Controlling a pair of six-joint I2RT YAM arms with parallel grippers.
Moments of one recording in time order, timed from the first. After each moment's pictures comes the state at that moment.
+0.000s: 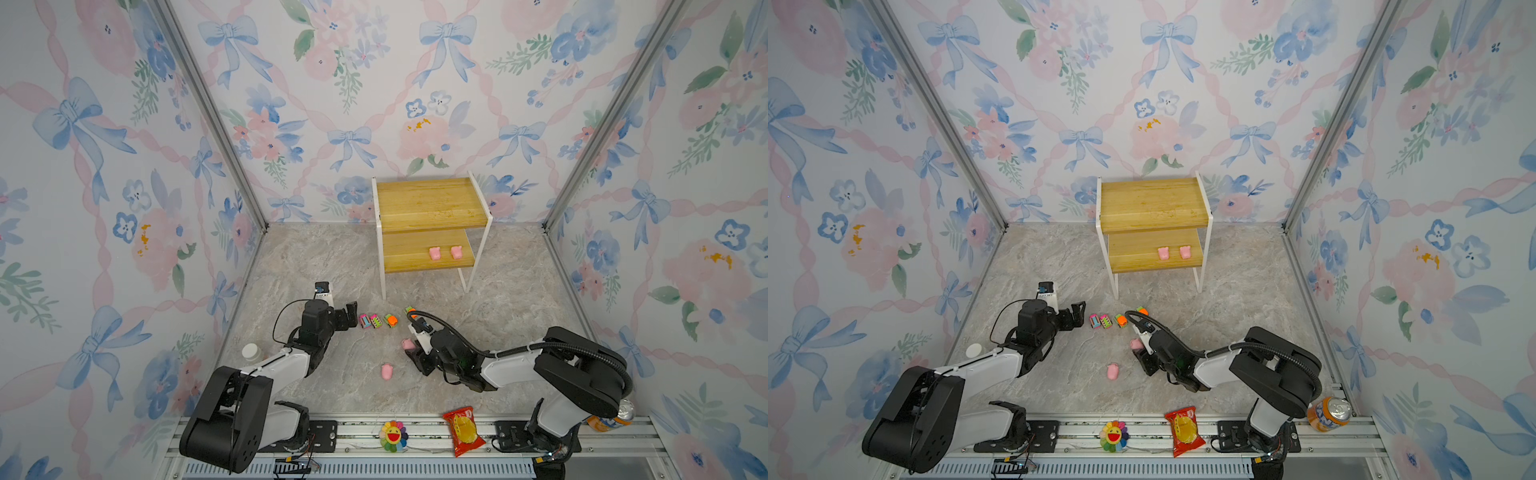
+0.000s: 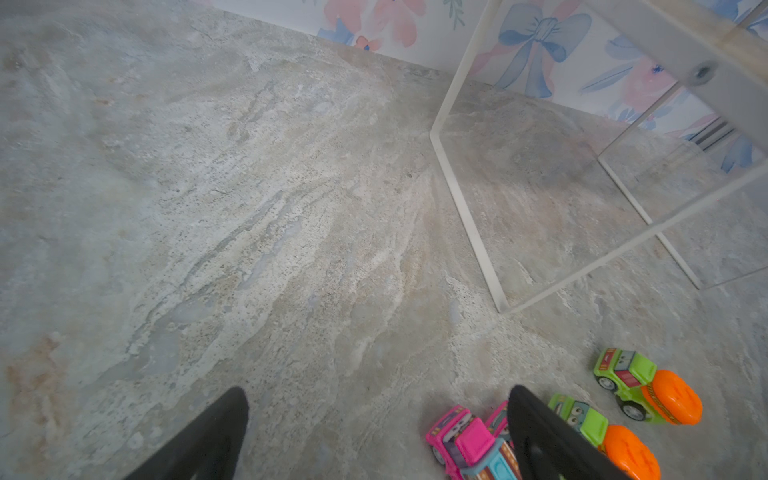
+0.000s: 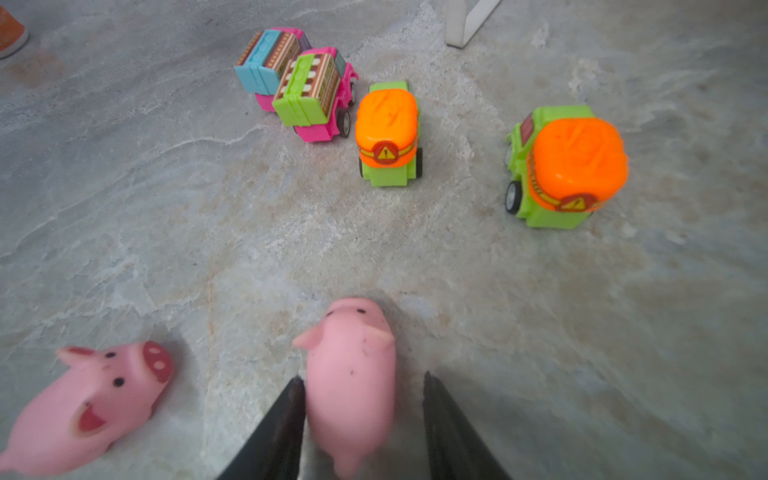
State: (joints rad) left arm -0.25 1.26 0.32 0.45 -0.01 -0.30; right arm 0.97 1.65 0.47 0.52 0.08 0.24
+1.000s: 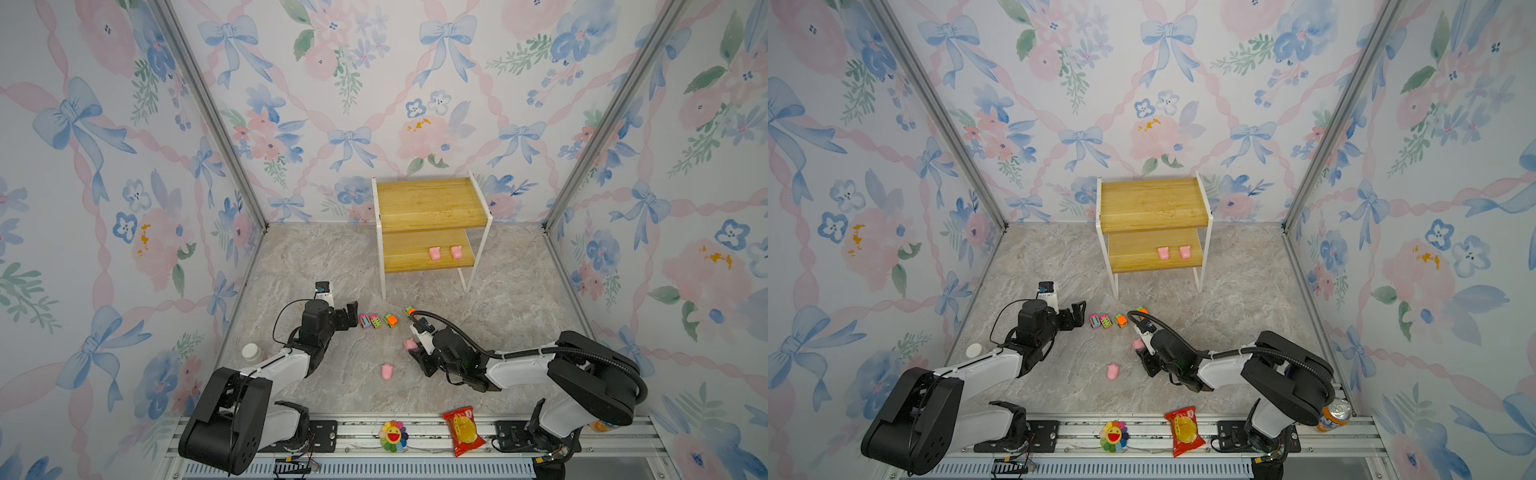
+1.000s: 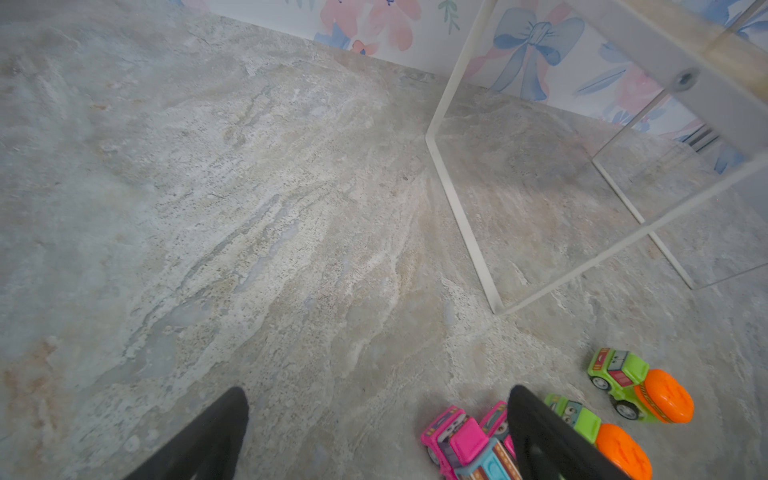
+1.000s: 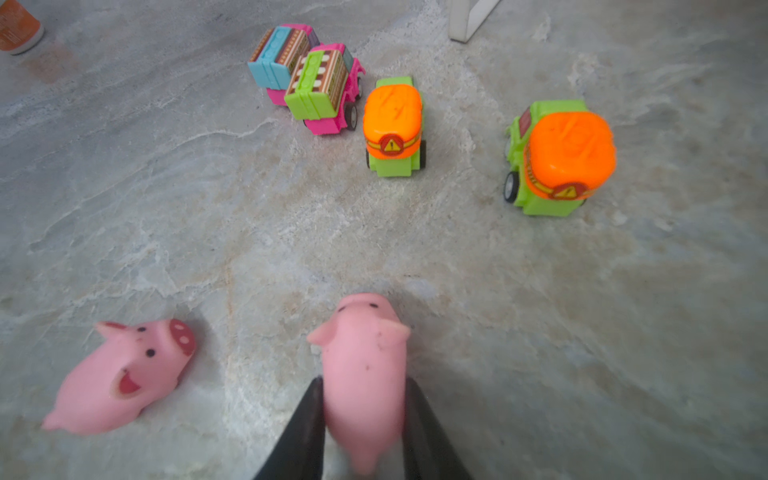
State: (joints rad) left arm -0.25 1.25 0.32 0.45 -0.01 -0.30; right arm 0.98 1.57 0.47 0.43 0.07 0.24
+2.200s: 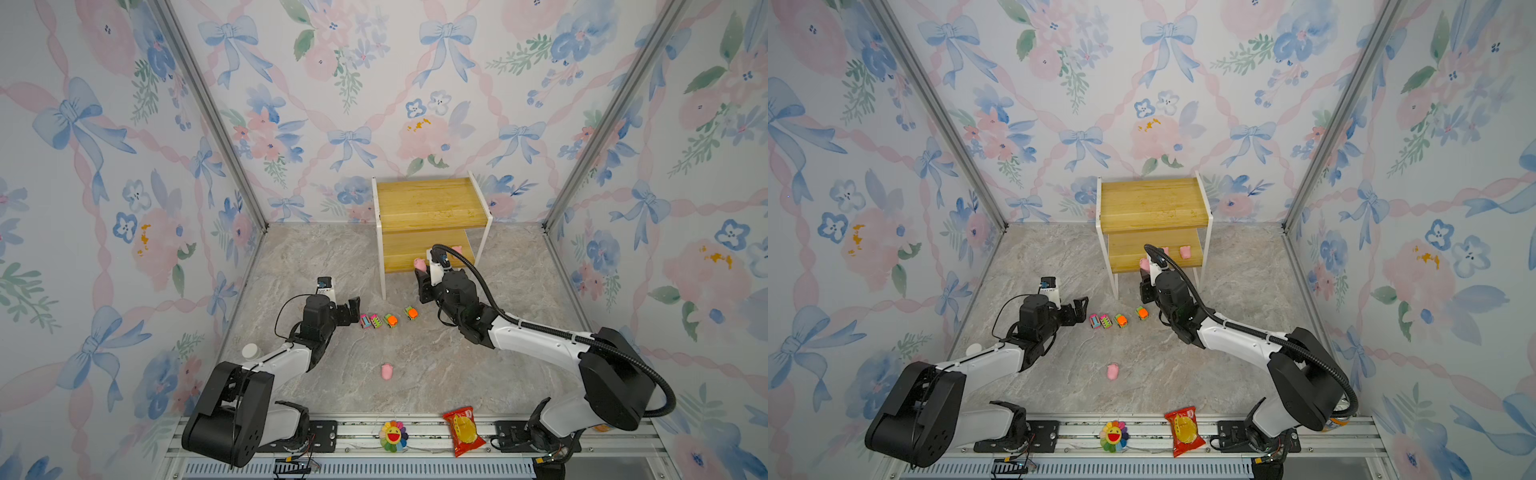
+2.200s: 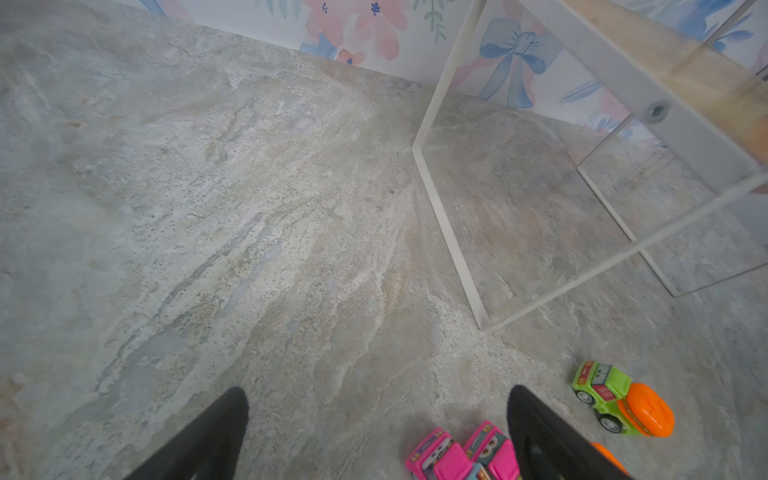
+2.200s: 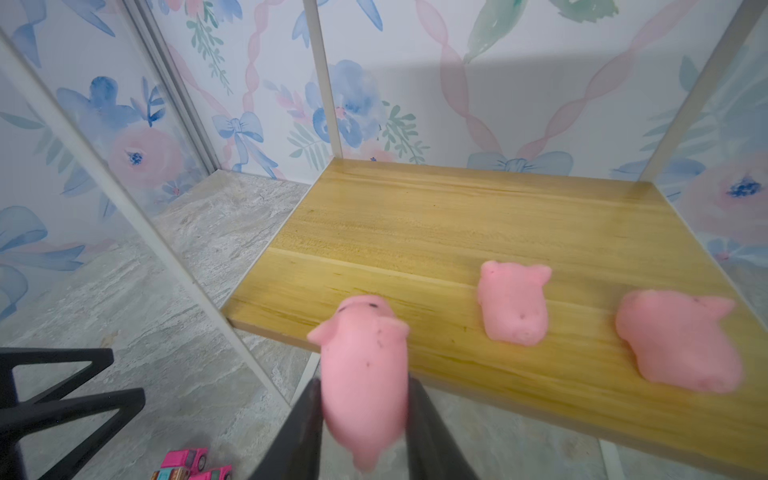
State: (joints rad) left arm -0.25 1.29 0.37 0.44 0.02 -0.30; right arm 0.77 1.53 0.90 0.37 0.34 0.18
